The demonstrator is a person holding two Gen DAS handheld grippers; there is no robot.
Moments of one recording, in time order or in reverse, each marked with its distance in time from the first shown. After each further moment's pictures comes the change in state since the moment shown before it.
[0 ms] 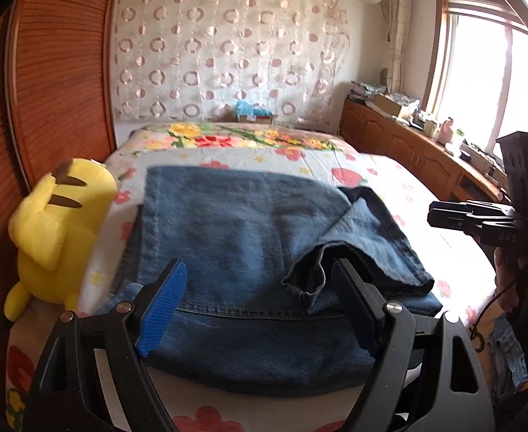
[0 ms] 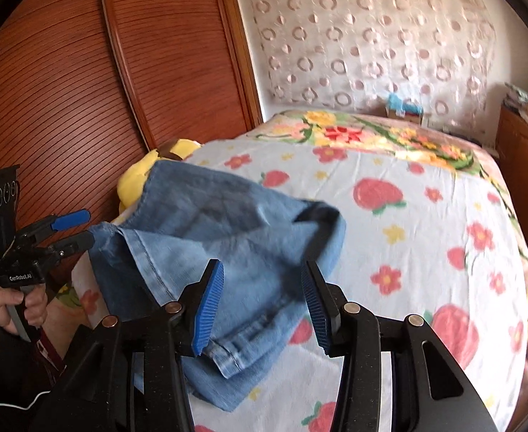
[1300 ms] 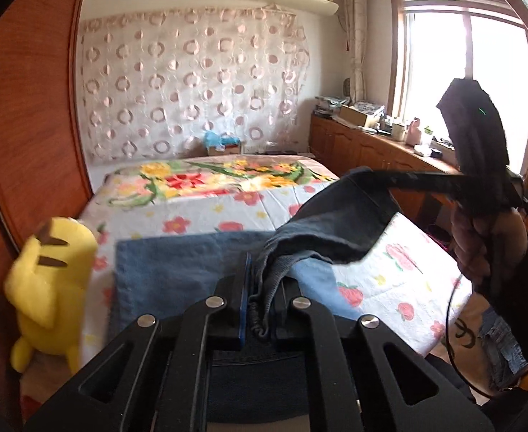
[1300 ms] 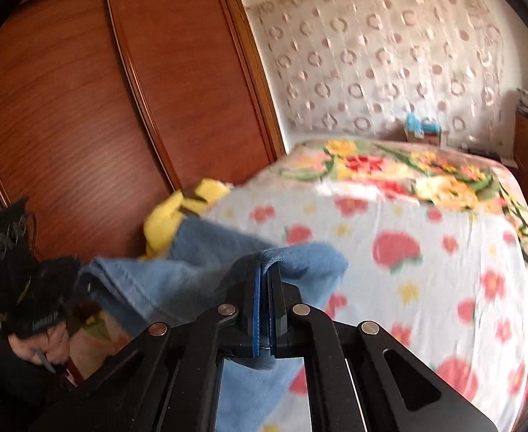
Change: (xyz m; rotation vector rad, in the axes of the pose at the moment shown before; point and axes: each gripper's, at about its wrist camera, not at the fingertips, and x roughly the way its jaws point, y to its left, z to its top) left arm -0.051 -0.047 0.046 0.137 -0.123 -0.063; right arm -0.057 -0.002 0.098 0.017 -0.141 0.136
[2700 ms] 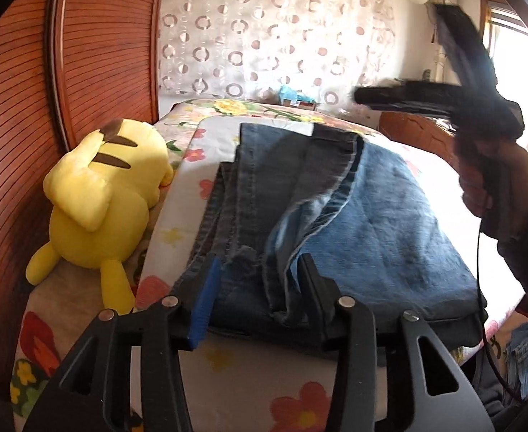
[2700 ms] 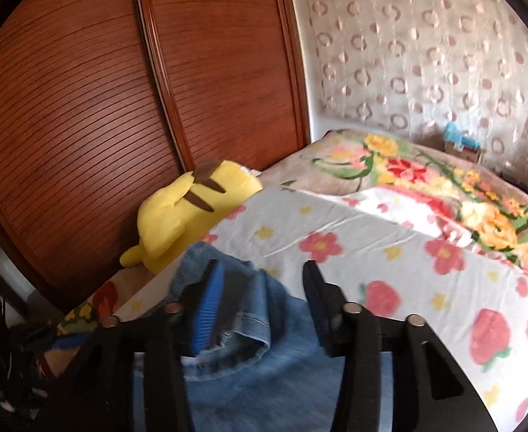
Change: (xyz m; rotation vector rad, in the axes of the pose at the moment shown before) left arm 0.028 0.107 -0.093 -0.238 0.170 0.204; right arm 0.186 0.014 0.050 -0.170 0.113 -0.016
